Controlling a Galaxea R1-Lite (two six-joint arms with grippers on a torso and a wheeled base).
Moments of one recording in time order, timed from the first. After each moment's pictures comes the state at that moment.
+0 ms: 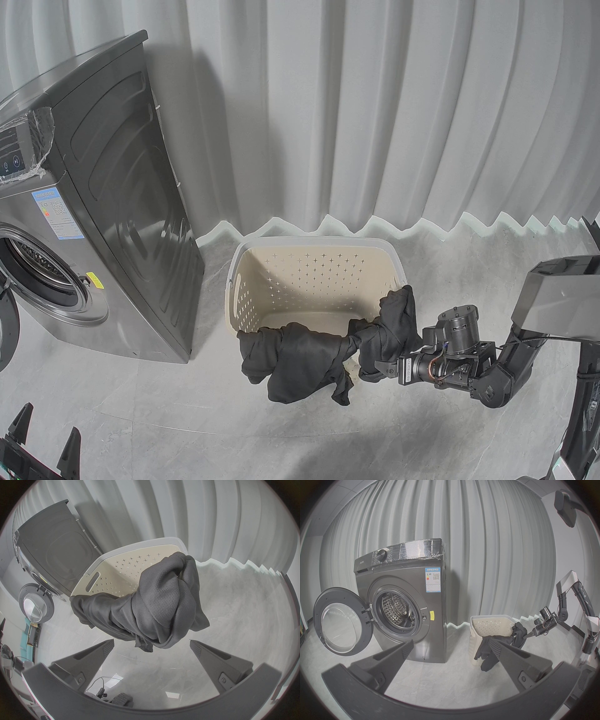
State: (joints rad) left arm 0.00 0.02 -0.02 0.00 0.00 -0.01; right arm 0.44 2.20 -0.56 -1.00 -0.02 0.24
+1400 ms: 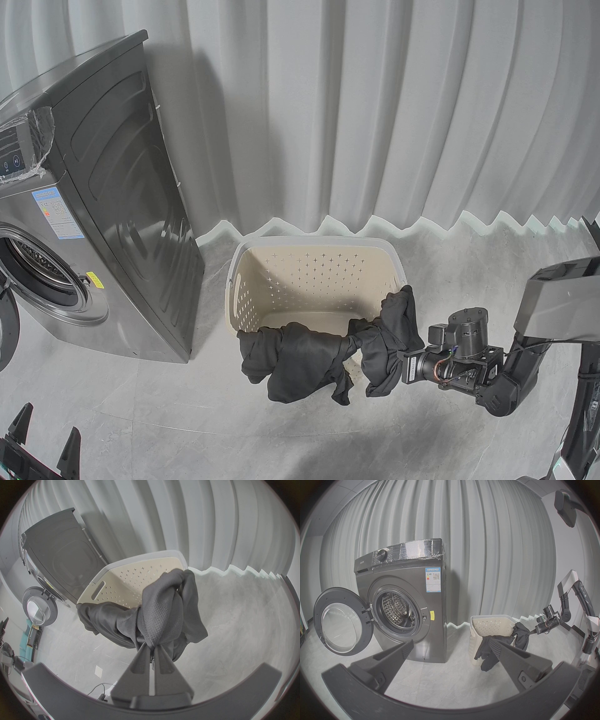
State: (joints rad) left arm 0.00 0.02 -0.02 0.00 0.00 -0.01; right arm 0.44 2.20 -0.48 -1.18 -0.02 0.23
